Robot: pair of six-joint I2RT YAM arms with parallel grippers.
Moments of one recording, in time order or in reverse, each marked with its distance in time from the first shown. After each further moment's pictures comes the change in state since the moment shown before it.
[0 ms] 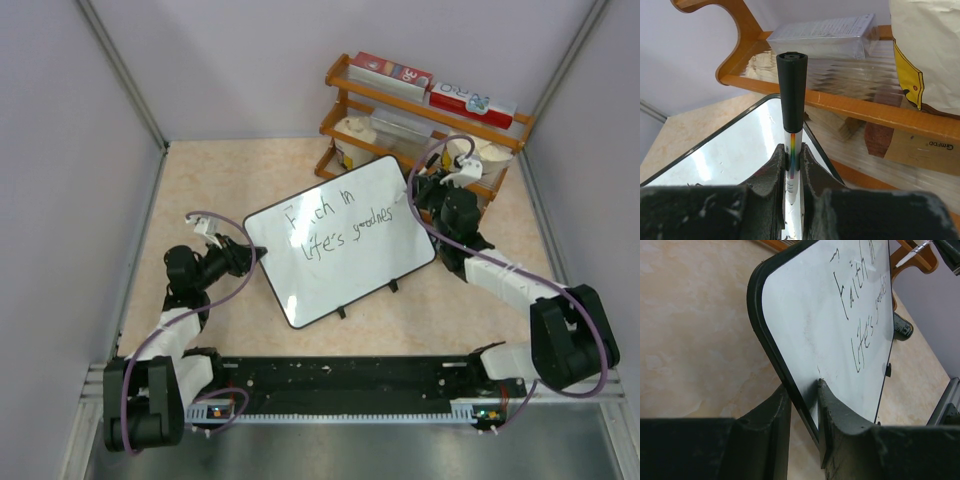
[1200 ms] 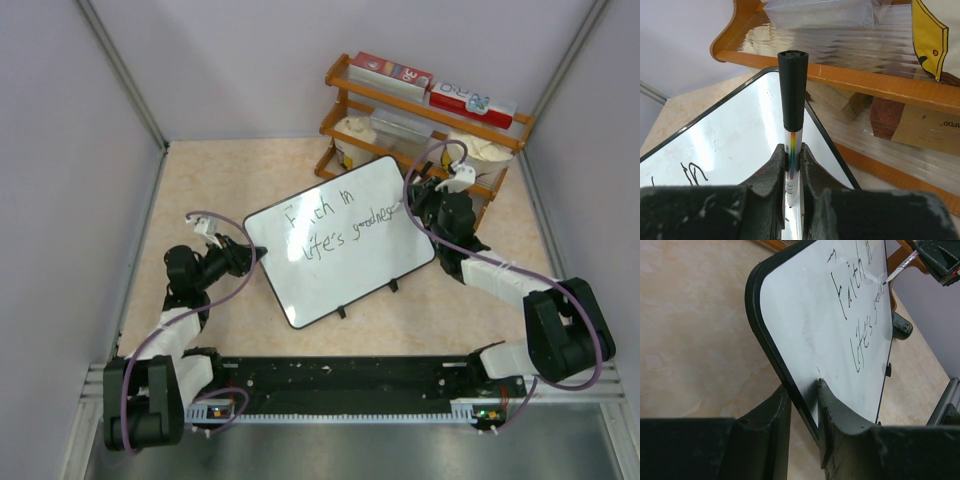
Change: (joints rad) left arm 0.000 0.004 0.000 0.002 0.000 0.000; right arm -0.001 0.050 -0.026 0.014 -0.055 0.020
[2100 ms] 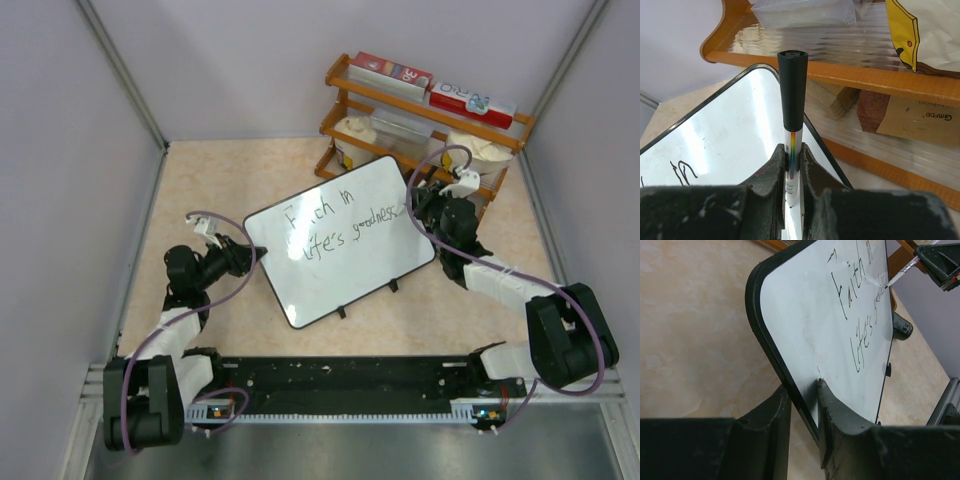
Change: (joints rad) left arm 0.000 0.000 0.000 0.000 0.001 0.000; right arm -0.007 -0.034 -0.046 0.015 0.035 0.002
